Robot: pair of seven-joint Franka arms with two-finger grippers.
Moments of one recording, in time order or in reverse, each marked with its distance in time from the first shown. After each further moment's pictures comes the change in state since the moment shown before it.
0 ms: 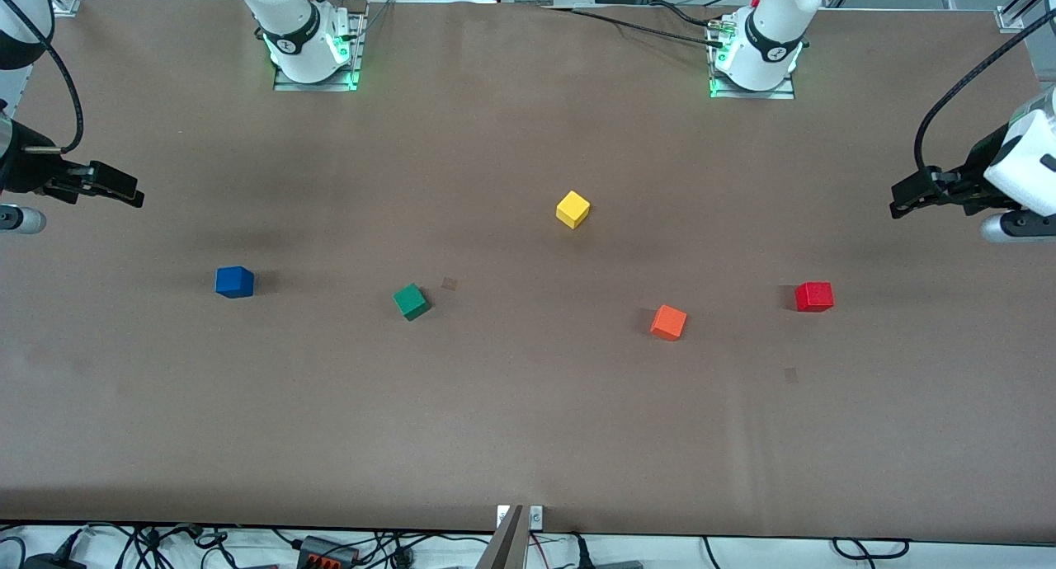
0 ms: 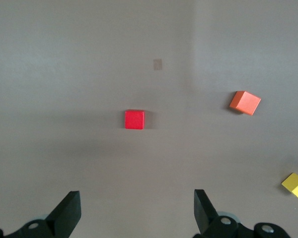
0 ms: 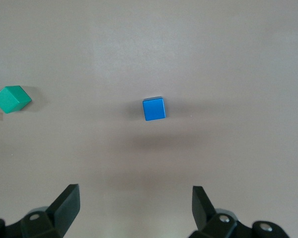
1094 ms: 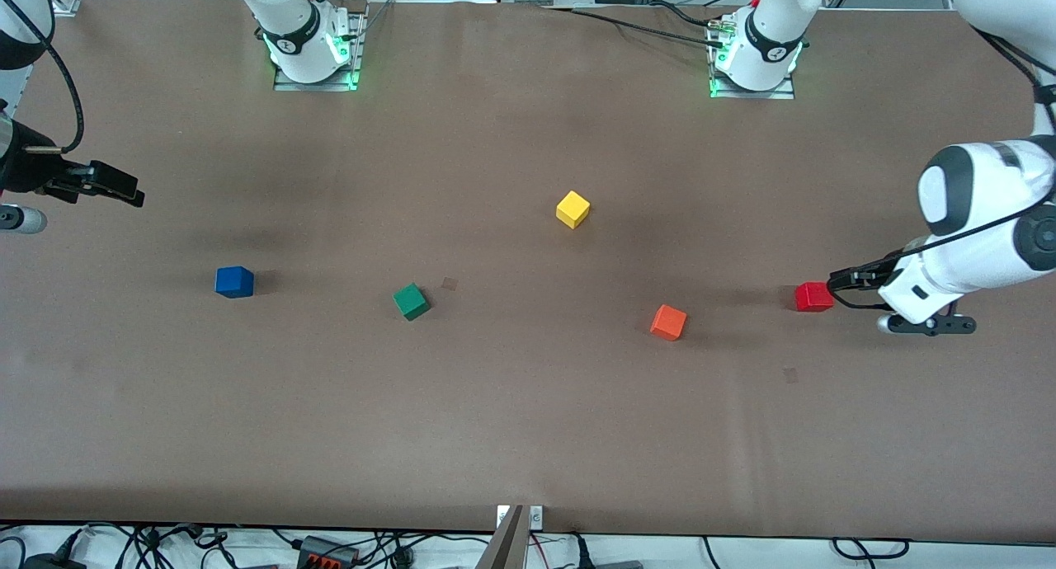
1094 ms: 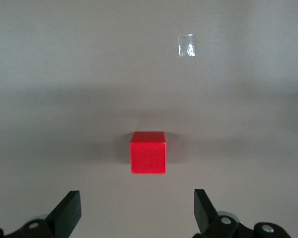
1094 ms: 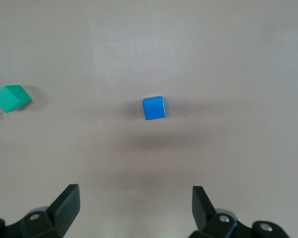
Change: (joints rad) left arm 0.088 0.259 -0.002 -0.322 0.000 0.529 0.129; right arm 0.000 0.000 0.000 0.000 0.000 -0.002 0.000
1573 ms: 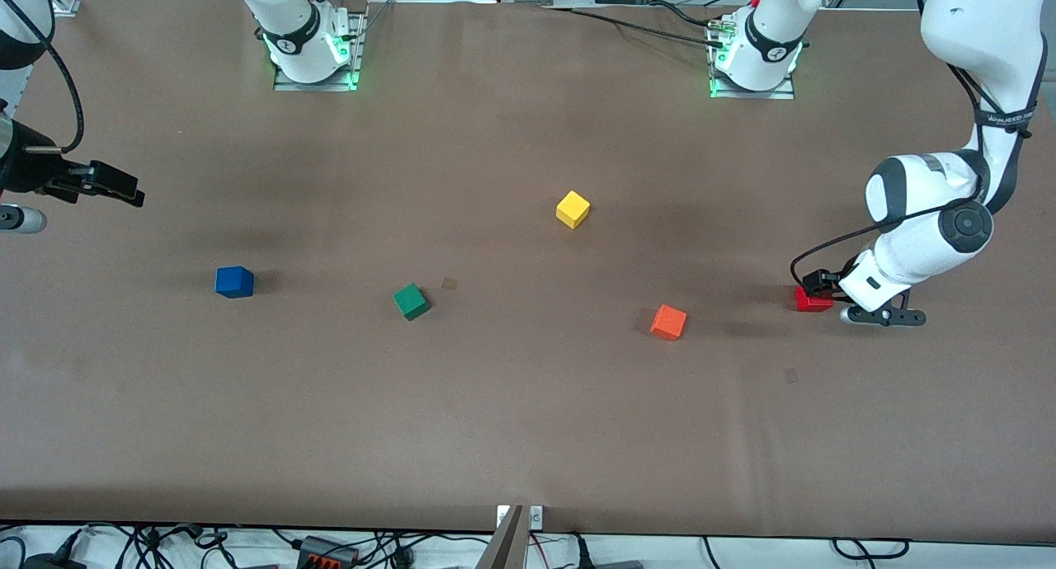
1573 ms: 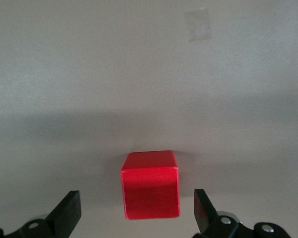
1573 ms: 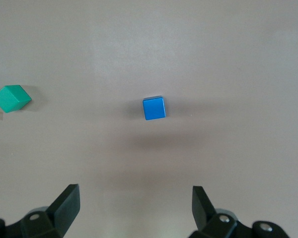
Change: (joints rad) left arm 0.018 0.054 0.000 -0.199 0.000 0.356 0.058; right arm 0.000 0.000 0.000 0.000 0.000 0.000 0.000
